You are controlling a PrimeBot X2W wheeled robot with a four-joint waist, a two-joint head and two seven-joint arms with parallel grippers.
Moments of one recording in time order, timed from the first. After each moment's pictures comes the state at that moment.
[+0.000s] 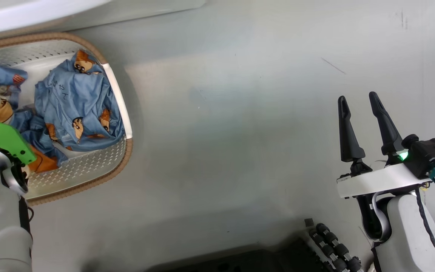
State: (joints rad) left arm -0.73 0.14 0.39 0.94 -0.03 0.12 0.08; right arm -0.22 -0.04 0.12 0.11 0.24 0.12 -0.26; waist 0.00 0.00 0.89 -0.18
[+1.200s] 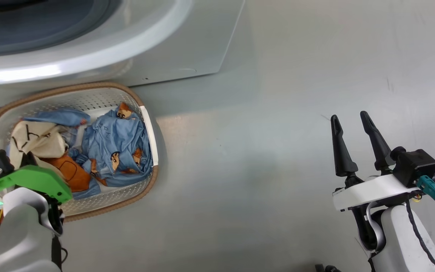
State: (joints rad) left arm -0.60 0.07 0.39 1.03 -0.09 -0.02 -0.21; right arm -0.19 -0.04 0.13 0.19 0.24 0.12 -0.26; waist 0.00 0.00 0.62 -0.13
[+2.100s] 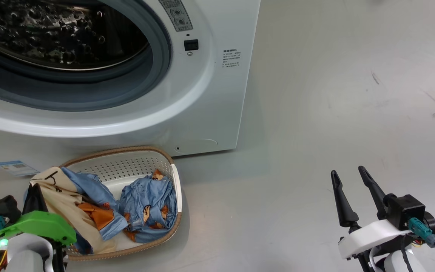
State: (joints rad) left arm -0.30 0.02 0.32 0.71 -0.15 -0.12 -0.25; right arm -0.02 -0.08 0.14 0.24 0.19 0.12 -0.26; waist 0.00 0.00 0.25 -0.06
